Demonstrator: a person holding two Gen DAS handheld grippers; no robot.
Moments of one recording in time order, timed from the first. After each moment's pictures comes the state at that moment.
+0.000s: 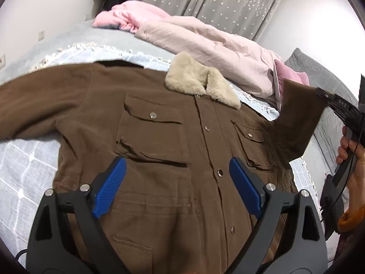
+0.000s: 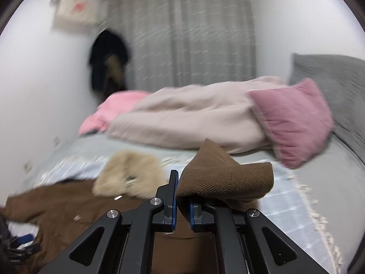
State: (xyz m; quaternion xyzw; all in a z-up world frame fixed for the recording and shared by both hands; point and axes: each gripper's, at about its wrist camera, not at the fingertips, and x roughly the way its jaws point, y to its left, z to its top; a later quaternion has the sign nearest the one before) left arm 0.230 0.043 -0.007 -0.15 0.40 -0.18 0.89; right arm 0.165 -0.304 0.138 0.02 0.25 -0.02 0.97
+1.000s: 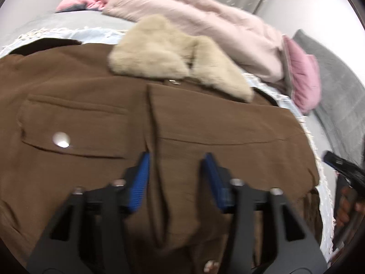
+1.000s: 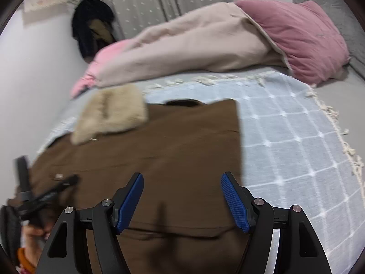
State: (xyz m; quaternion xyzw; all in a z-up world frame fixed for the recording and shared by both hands) left arm 0.326 -0.089 -0.075 -0.12 0.42 -0.21 0.87; right arm 0.211 -0.414 -0.014 0.12 0.41 0.00 0.90
